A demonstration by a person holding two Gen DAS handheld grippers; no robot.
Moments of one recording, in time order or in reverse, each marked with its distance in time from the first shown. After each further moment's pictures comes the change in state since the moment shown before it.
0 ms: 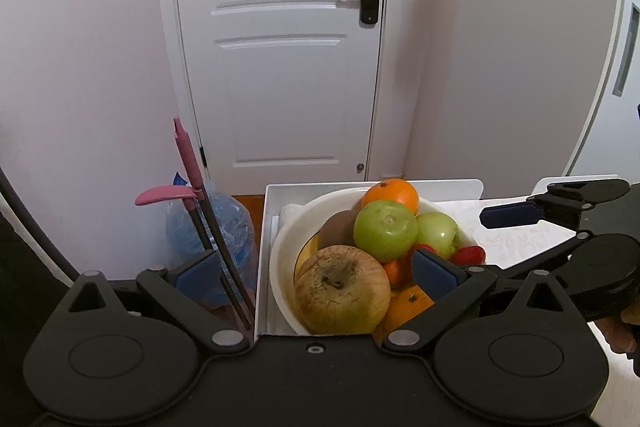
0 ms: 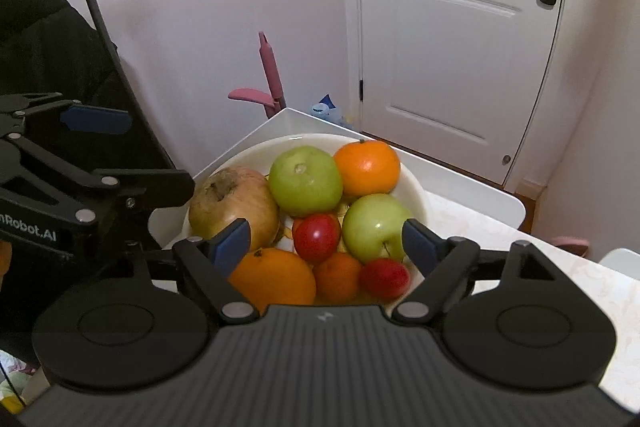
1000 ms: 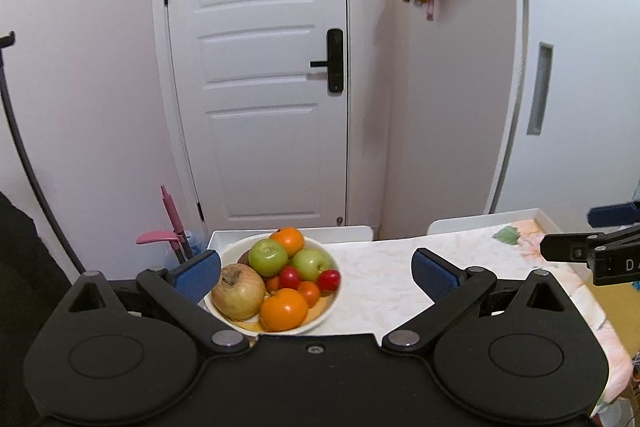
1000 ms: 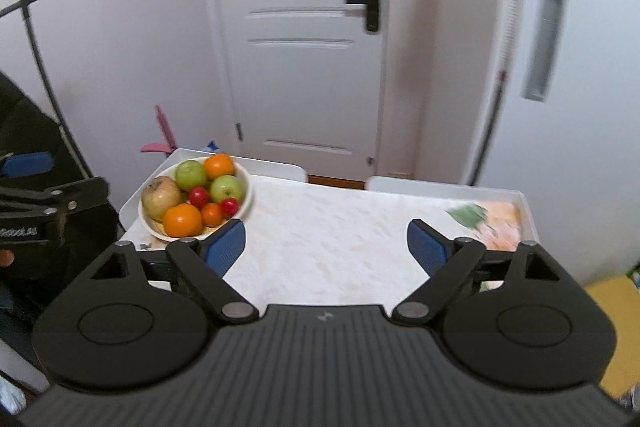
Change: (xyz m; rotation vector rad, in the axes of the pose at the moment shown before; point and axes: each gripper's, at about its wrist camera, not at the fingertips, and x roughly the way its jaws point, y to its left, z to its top) left arm -0.168 -0.136 -0.012 0.008 -0.183 0.031; right arm -0.277 -0.043 -0.077 0.225 -0.132 -0.339
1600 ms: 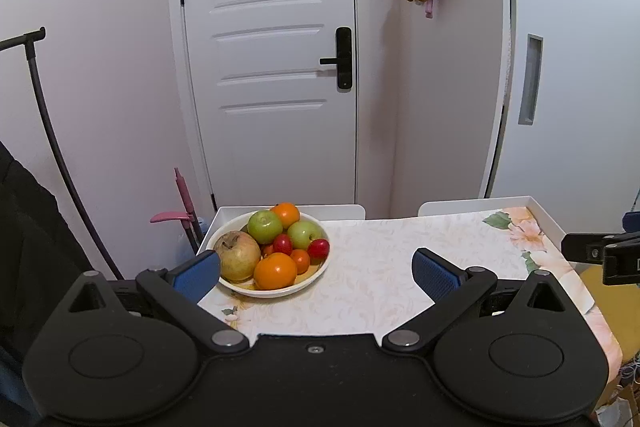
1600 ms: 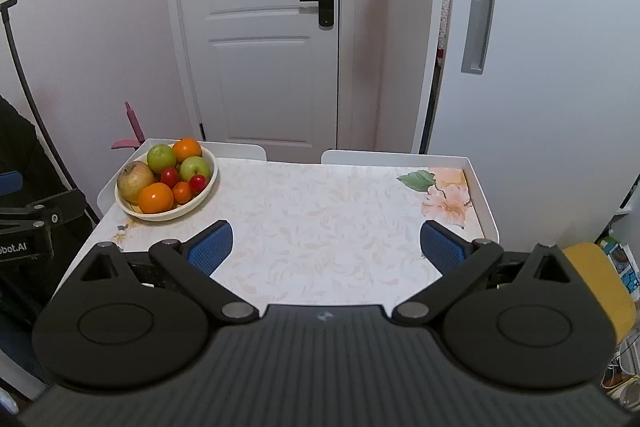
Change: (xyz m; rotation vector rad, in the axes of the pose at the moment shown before) left arm -0.038 -0.031 -0.031 -0.012 0.006 0.055; right arm -0.044 -0.009 -0.042 0.048 -0.005 -0.110
